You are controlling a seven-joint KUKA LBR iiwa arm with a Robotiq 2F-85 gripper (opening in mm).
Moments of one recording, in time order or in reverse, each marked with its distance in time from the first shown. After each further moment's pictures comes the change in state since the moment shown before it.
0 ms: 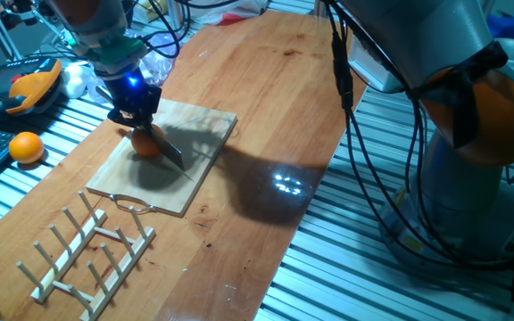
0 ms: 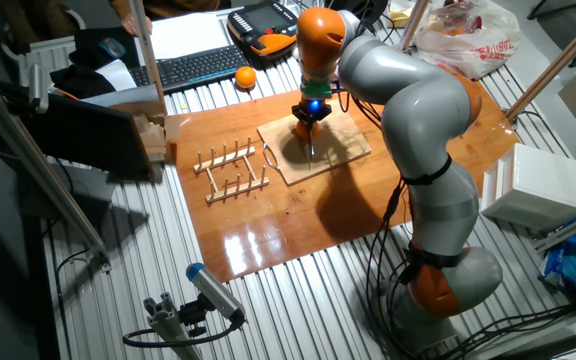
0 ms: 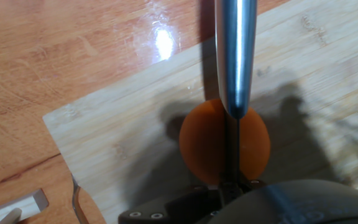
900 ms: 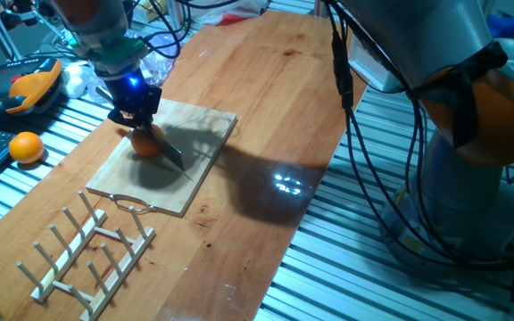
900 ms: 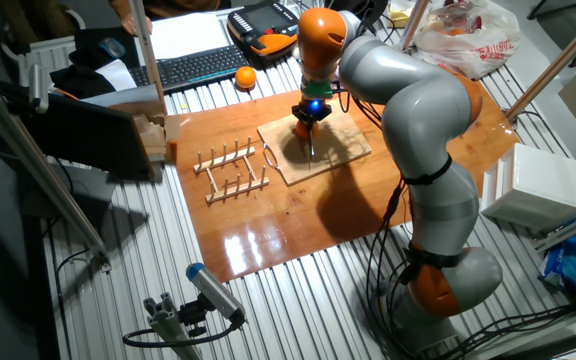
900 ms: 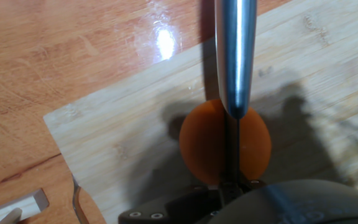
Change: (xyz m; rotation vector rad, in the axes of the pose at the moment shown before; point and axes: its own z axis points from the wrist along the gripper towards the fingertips) arm -0.001 0.000 0.001 -0.005 -0.002 -0.005
